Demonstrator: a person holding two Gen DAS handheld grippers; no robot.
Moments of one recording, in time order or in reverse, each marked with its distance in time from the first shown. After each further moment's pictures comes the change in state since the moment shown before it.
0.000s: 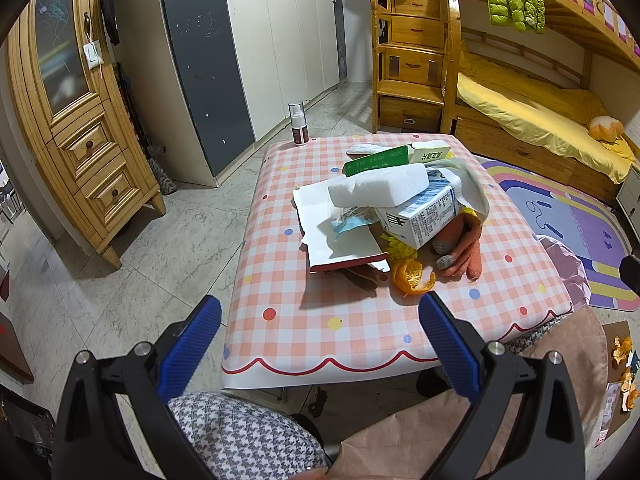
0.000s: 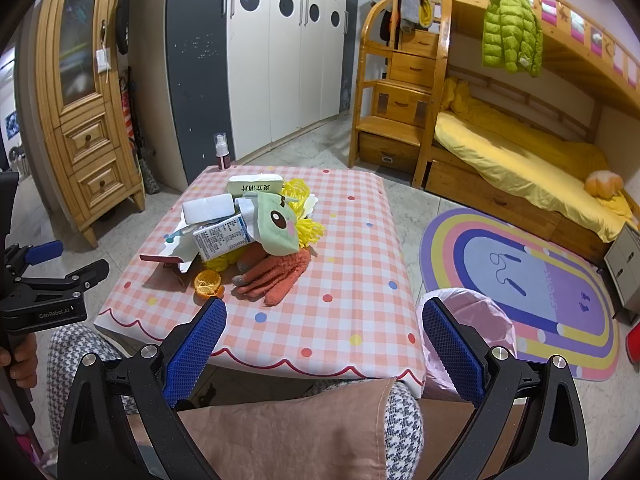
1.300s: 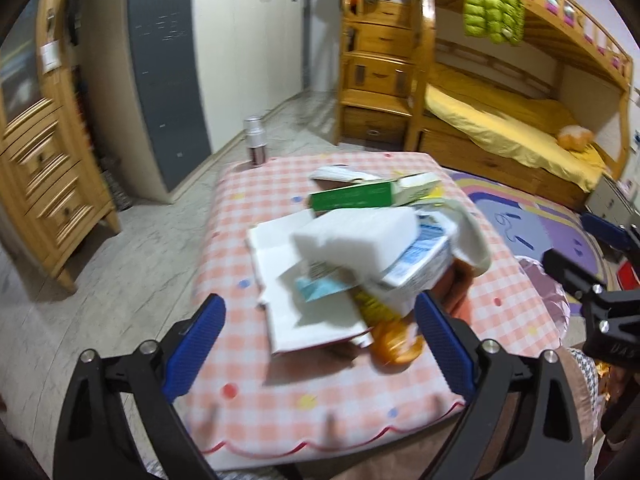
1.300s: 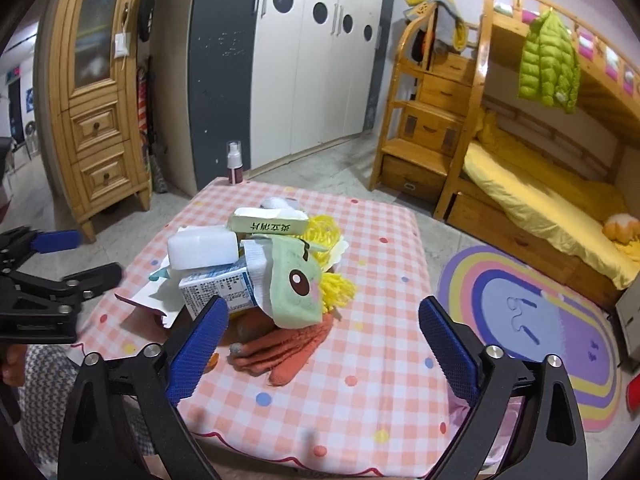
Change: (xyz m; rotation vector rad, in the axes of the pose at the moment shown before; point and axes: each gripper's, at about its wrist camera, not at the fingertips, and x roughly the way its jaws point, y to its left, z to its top) left arm 0.062 -0.005 0.046 0.034 -0.029 -0.177; right arm 0.082 0.023 0.050 -0.112 -0.056 0.048
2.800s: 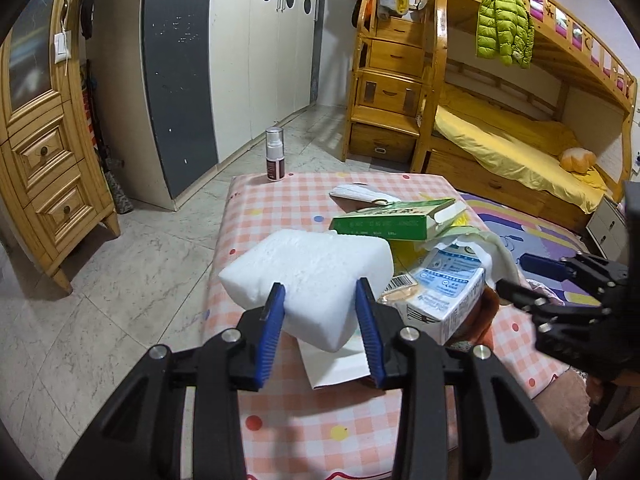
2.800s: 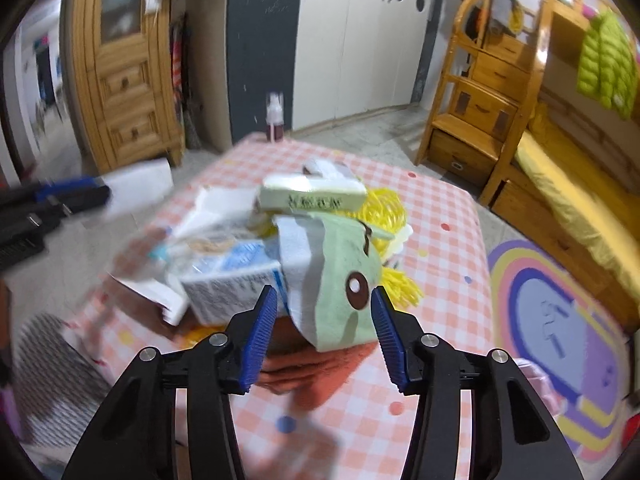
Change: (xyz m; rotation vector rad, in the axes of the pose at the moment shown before) left arm 0.007 0.038 0.003 -0.060 -0.064 0.006; right arm 0.071 0.029 0.007 -0.136 0.140 0.106
